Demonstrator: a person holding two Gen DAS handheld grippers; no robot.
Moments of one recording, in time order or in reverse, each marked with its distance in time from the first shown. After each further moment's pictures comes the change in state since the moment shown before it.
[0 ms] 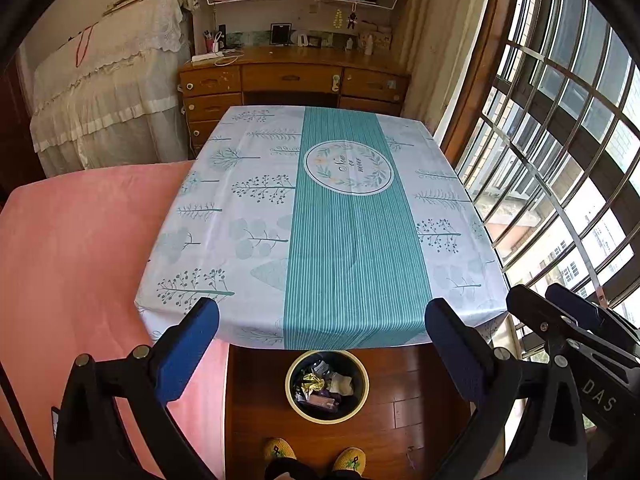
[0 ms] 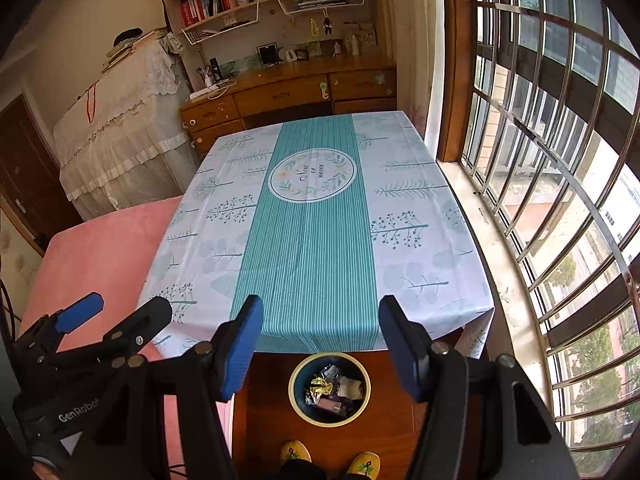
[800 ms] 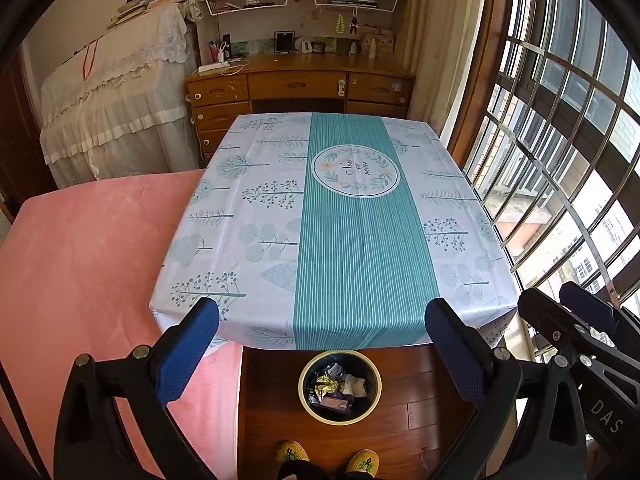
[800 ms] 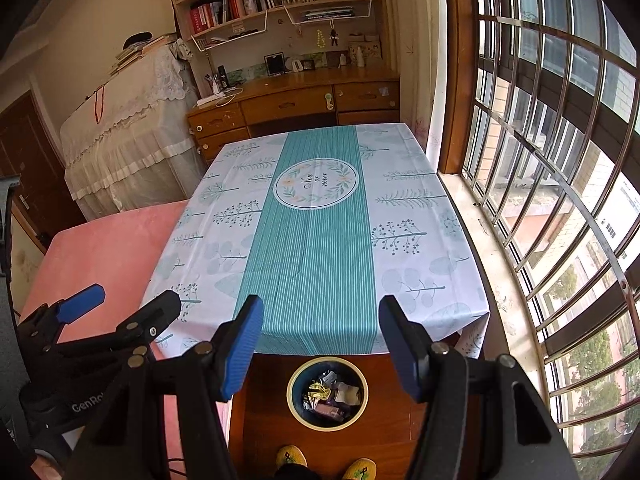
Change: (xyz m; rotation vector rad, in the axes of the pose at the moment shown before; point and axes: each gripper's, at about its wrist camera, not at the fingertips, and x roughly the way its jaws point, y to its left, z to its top) left arm -0.008 -0.011 -0.006 0.022 -0.017 0.052; right arm -0.015 0.002 -0.009 -0.030 -0.037 0.003
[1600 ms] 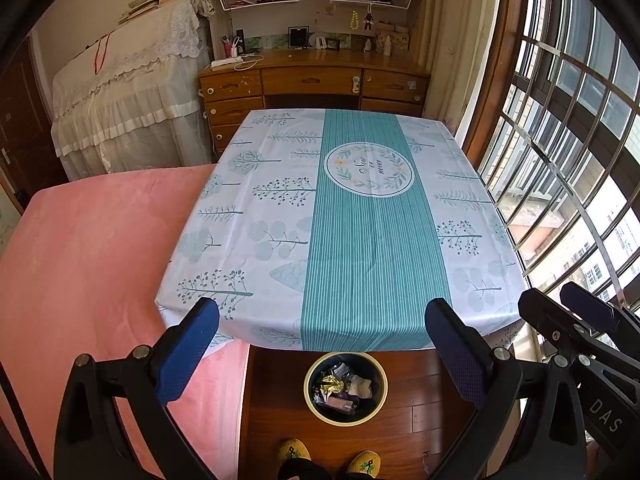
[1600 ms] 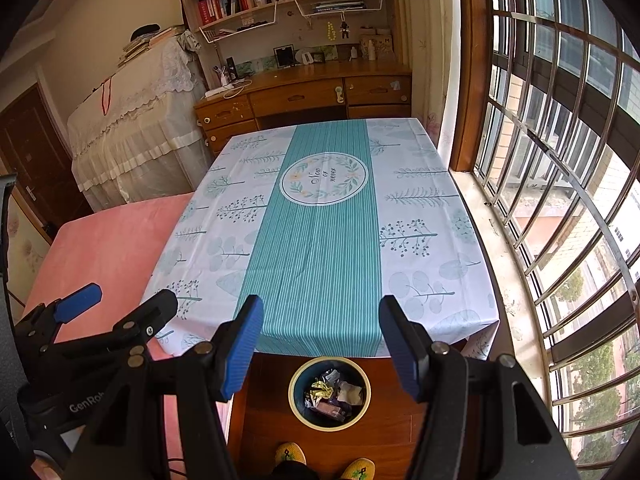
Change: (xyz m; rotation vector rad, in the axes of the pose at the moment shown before) left arm 0.011 -0.001 0.004 -0.022 0.012 0.047; right arm 0.016 -0.006 0.010 -0.024 0.025 0.035
